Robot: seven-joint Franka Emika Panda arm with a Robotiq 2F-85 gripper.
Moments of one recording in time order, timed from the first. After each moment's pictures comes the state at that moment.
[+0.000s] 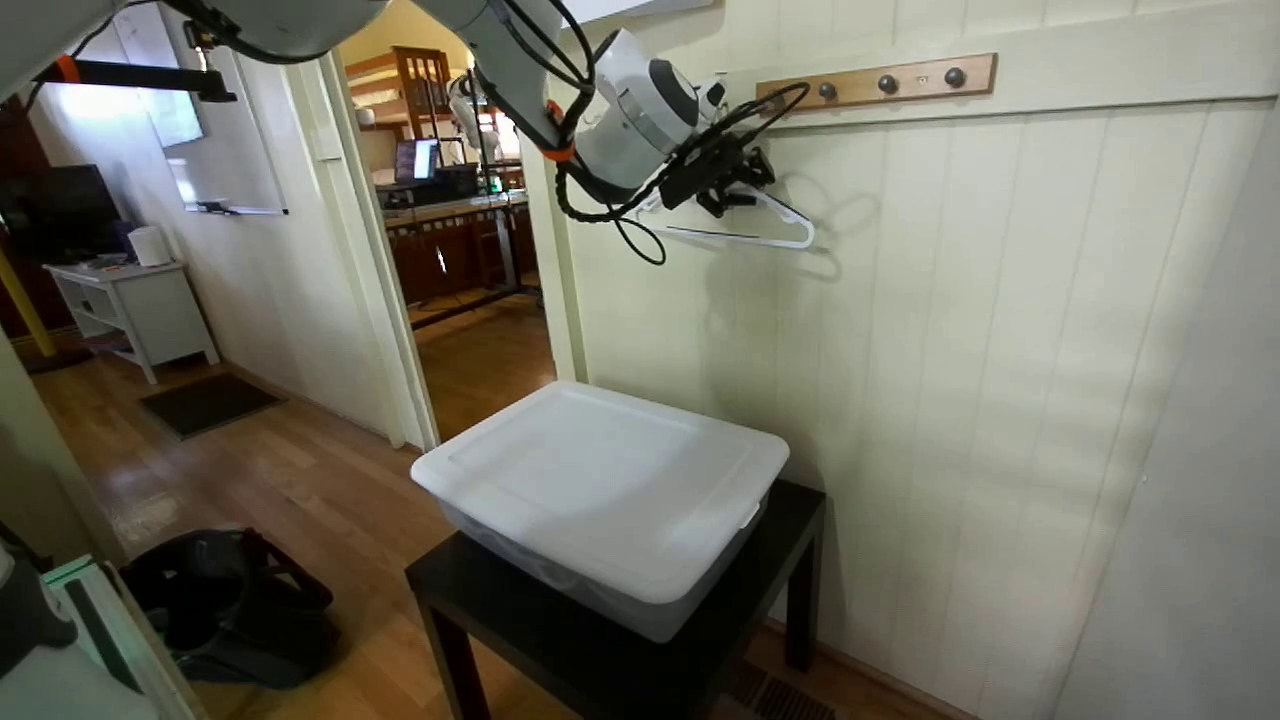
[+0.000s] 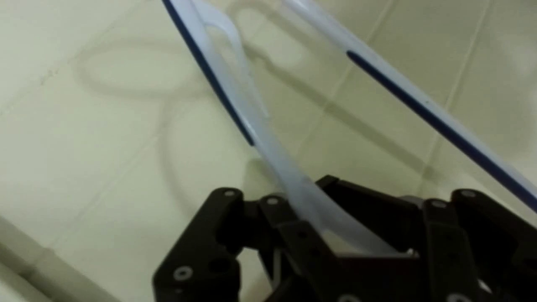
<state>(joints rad) 0.11 0.90 -0.20 -1.16 -0.65 2.82 0.23</state>
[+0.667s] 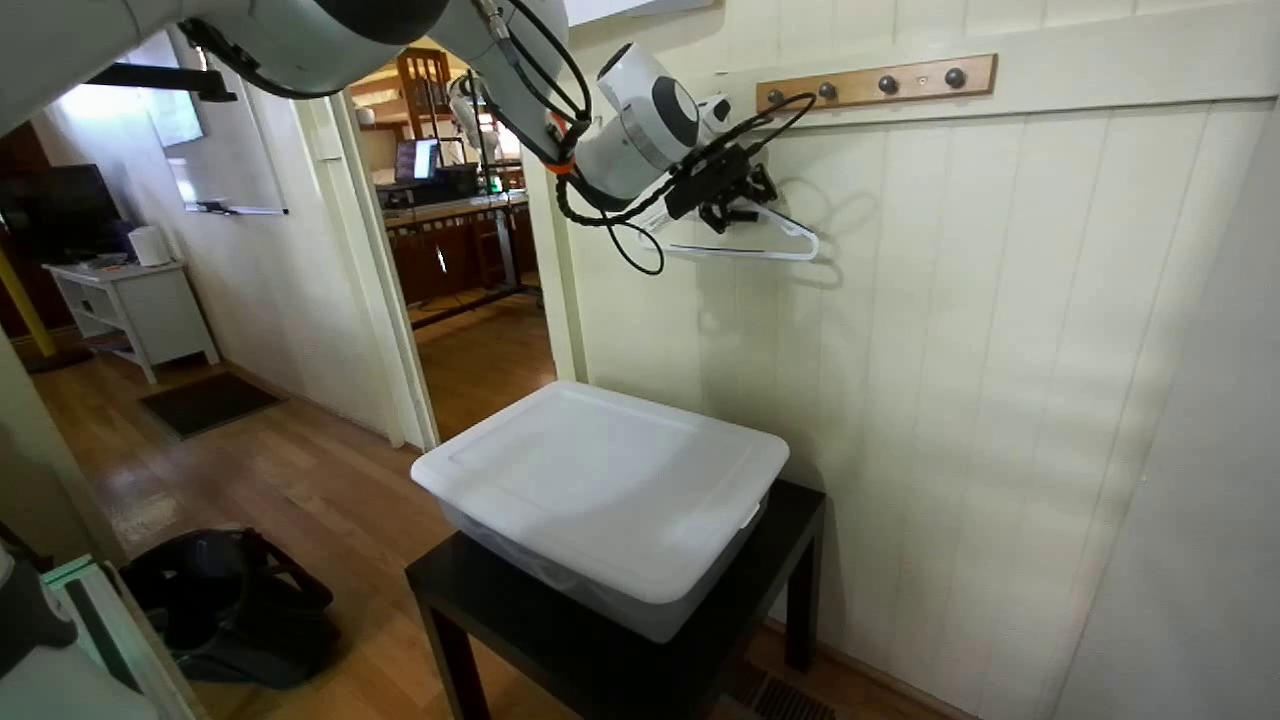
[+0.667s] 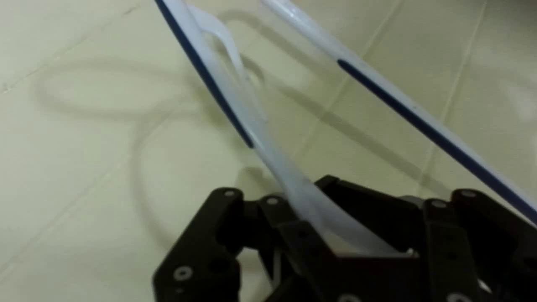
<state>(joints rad) 0.12 0.98 -0.20 -1.07 -0.51 2.74 0.06</state>
